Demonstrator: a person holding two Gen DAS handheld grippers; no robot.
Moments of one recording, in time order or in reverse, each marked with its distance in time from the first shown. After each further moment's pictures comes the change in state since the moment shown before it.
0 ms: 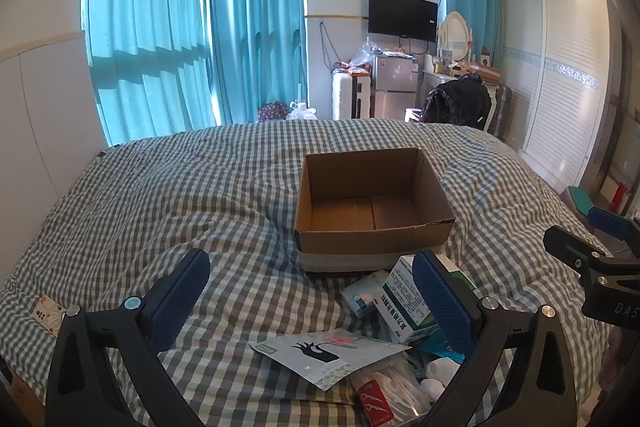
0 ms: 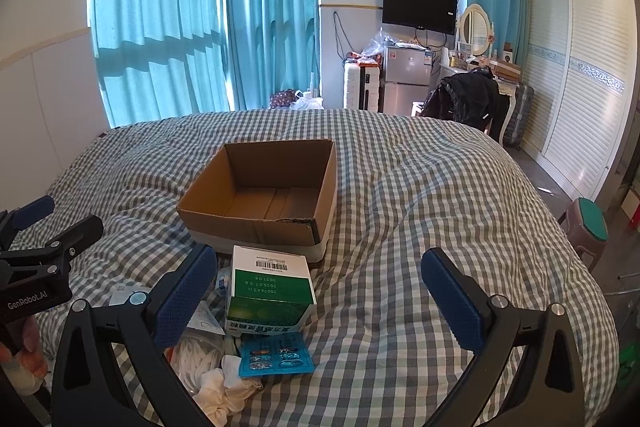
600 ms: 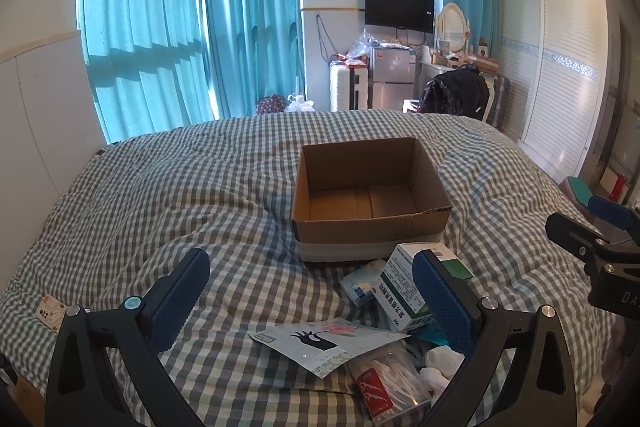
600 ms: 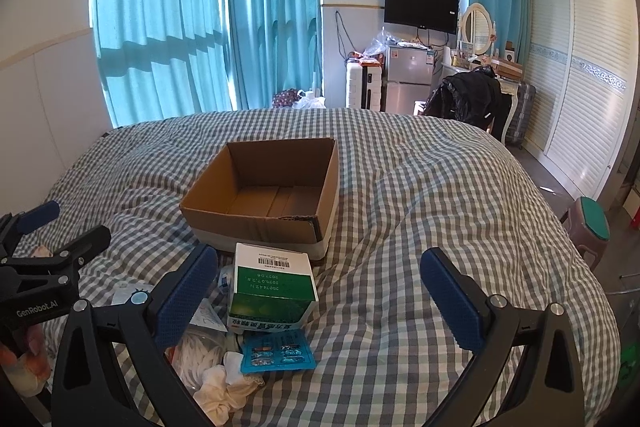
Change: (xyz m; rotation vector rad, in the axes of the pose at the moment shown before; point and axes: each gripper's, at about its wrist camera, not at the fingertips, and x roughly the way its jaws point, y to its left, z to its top) left arm -0.005 -0.004 -0.003 0.019 0.024 -0.004; right arm -0.005 0.000 0.000 0.004 -0.002 0.015
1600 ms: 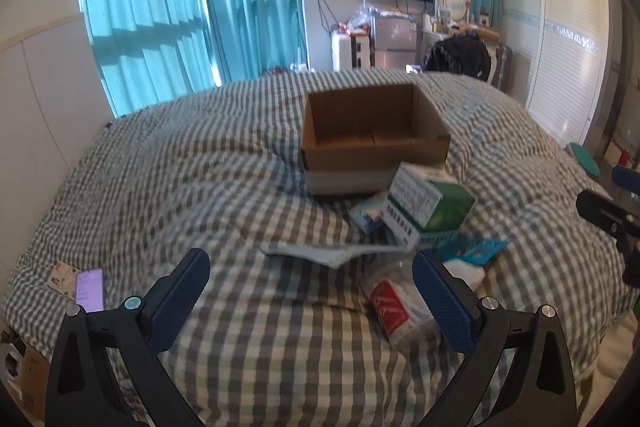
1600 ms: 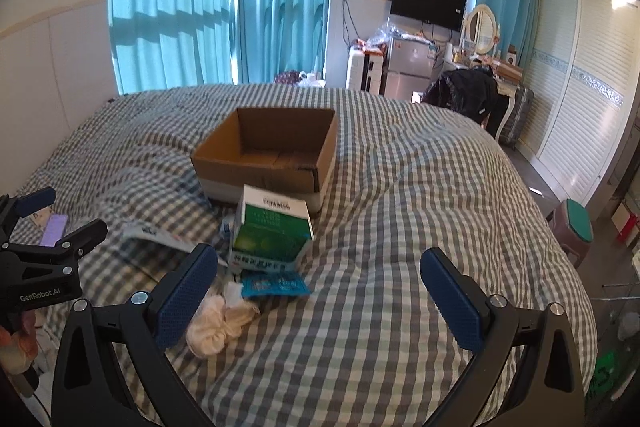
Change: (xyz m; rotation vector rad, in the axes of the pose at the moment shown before) left arm -0.013 0.001 -0.064 0.038 0.127 0.023; right arm -0.043 0.008 -0.046 -0.076 0.075 -0.033
